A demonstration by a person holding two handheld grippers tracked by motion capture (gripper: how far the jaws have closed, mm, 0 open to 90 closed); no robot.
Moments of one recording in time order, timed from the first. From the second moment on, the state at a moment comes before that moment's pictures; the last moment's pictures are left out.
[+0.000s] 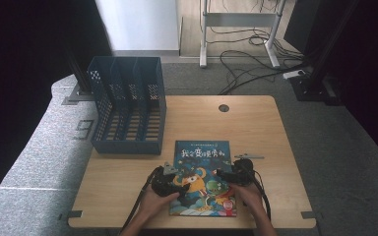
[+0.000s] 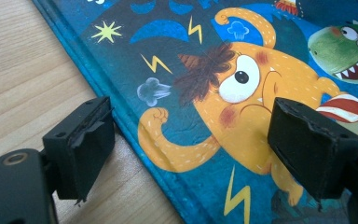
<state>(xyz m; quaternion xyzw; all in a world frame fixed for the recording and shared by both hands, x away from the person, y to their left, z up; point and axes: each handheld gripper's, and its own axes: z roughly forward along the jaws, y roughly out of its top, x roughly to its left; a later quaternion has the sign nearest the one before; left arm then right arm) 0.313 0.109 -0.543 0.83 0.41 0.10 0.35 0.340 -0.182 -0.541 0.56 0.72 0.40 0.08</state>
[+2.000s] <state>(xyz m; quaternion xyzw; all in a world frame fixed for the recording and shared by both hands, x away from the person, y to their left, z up) 0.317 0.119 -0.541 0.83 0.42 0.09 0.35 0.357 -0.186 -0.536 0.57 0.70 0.42 0.03</state>
